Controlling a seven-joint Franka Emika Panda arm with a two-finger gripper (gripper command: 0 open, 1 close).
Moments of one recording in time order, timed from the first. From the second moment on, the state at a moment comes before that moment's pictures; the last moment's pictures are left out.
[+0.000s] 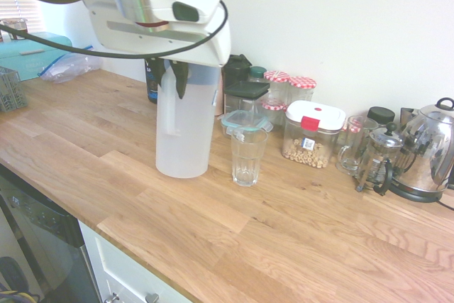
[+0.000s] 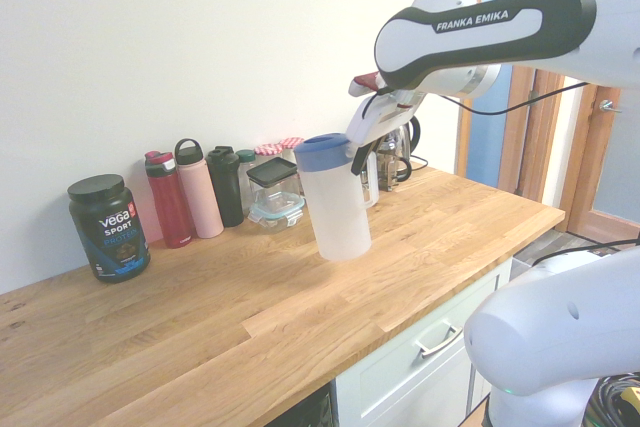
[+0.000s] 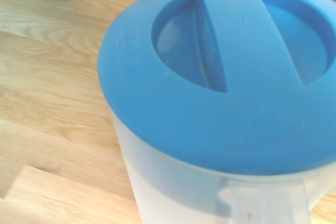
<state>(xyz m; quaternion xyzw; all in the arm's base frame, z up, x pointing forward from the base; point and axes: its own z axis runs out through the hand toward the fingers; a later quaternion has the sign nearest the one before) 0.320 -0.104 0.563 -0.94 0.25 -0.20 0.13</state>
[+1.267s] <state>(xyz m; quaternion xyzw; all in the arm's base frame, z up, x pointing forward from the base) 0.373 -0.253 0.580 -0.97 0.15 -0.14 0.09</state>
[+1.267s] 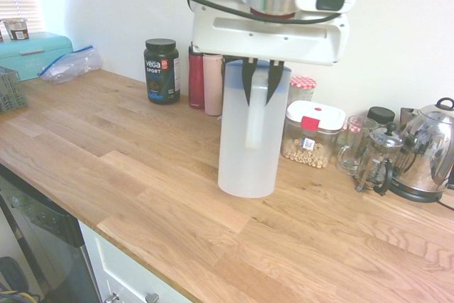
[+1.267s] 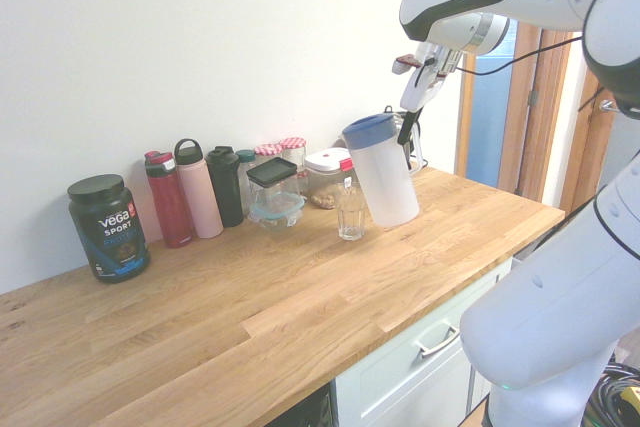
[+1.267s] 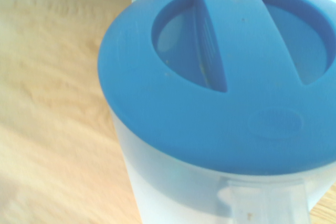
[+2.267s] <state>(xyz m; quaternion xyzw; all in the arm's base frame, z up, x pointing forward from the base) 0.421 -0.289 0.566 -0.99 -0.06 -0.10 -0.03</state>
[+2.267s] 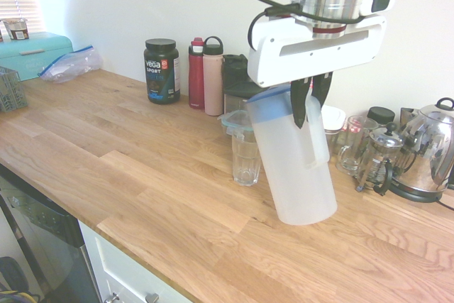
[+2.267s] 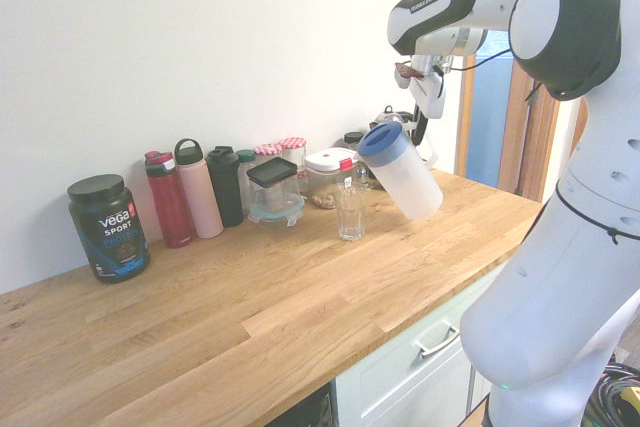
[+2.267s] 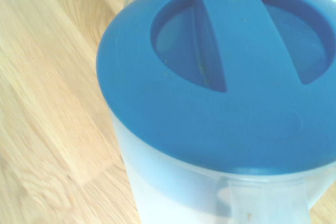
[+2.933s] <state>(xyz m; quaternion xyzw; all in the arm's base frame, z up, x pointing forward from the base) 0.444 -0.259 0.545 -0.97 -0.15 -0.09 -0.15</state>
